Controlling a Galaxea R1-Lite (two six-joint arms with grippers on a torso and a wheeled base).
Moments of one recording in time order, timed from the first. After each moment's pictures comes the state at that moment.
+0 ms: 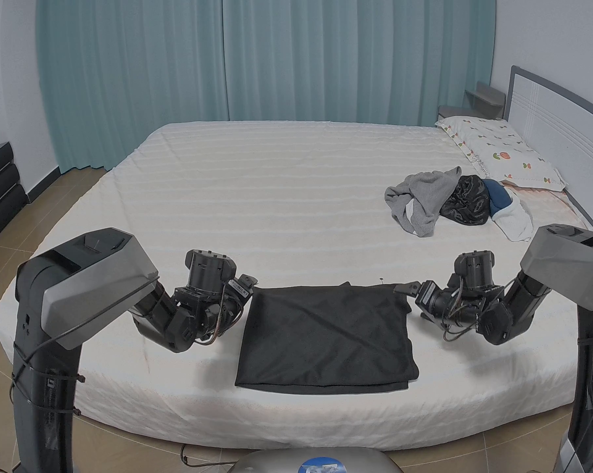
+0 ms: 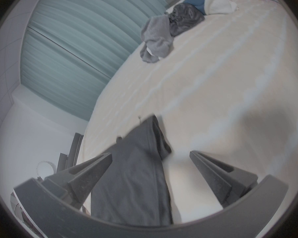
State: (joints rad) left arm -0.38 2.41 -1.14 -0.66 0.12 -1.14; right arm 0.21 2.36 -0.94 -0.86 0.20 0.81
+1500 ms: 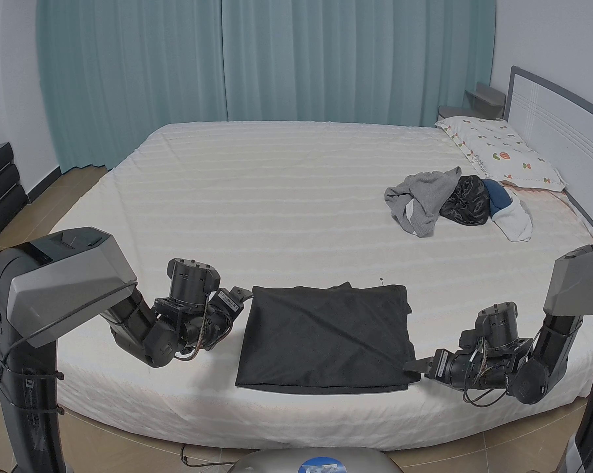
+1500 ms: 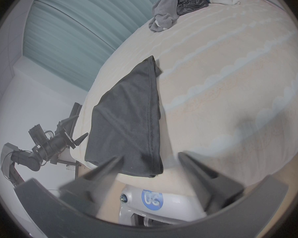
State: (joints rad) left arm -0.38 2.29 -0.91 -0.74 0.04 -1.12; right arm 0.31 2.18 -0.34 -1.09 0.27 0.68
